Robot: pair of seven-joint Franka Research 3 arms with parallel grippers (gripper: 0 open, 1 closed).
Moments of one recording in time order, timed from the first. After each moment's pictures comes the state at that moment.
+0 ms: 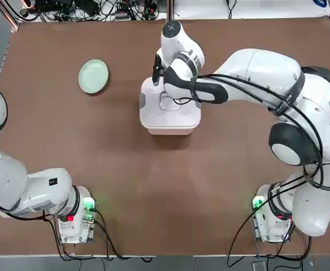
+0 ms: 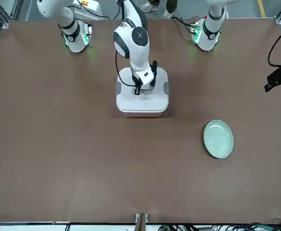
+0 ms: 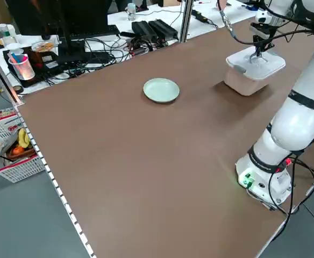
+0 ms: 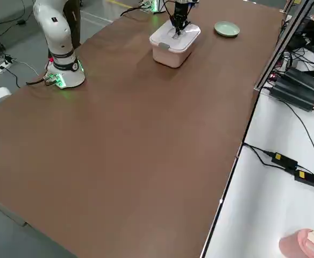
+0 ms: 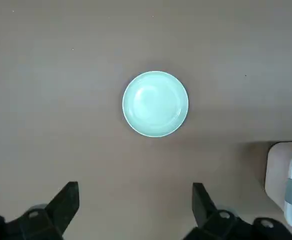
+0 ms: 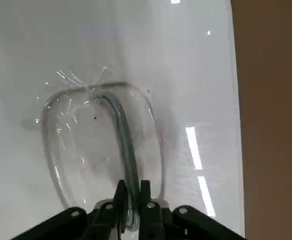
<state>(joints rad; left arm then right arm) 0.22 0.05 -0.16 -1.47 -0.03 1.55 0.06 1.07 0.44 -0.20 -1.67 0.04 2.08 -0.55</state>
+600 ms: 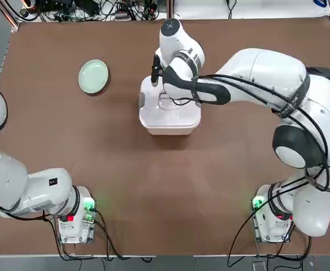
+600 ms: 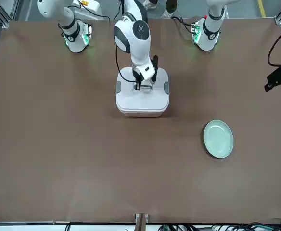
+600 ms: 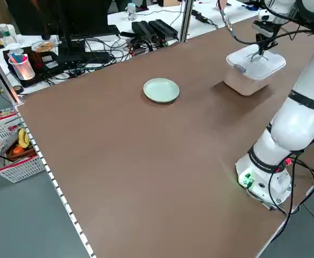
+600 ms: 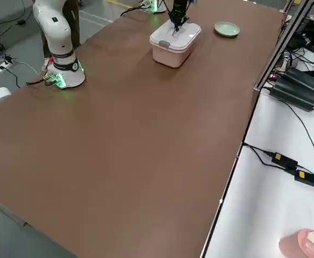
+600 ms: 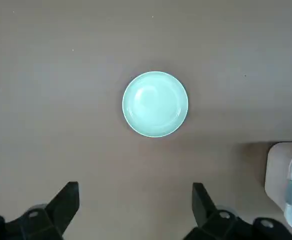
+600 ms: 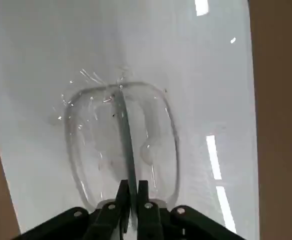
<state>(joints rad) 0.22 0.05 -0.16 -1.47 -0.03 1.55 0.06 1.09 0.40 -0.20 -1.67 0.04 2.05 -0.55</state>
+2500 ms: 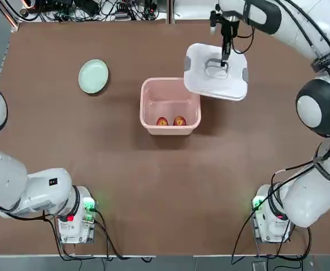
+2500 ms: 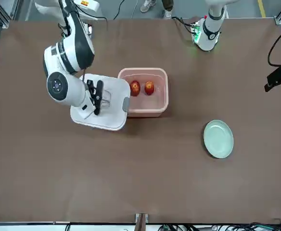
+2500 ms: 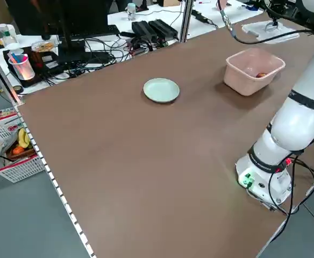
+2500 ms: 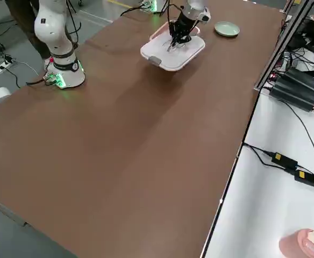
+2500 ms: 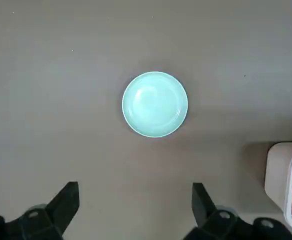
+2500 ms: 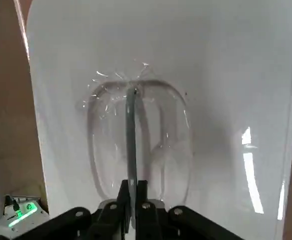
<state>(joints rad) 0.21 0.05 -0.16 -1.47 -0.03 1.55 0.06 0.59 0.31 -0.23 -1.63 0.22 1.60 -1.09</state>
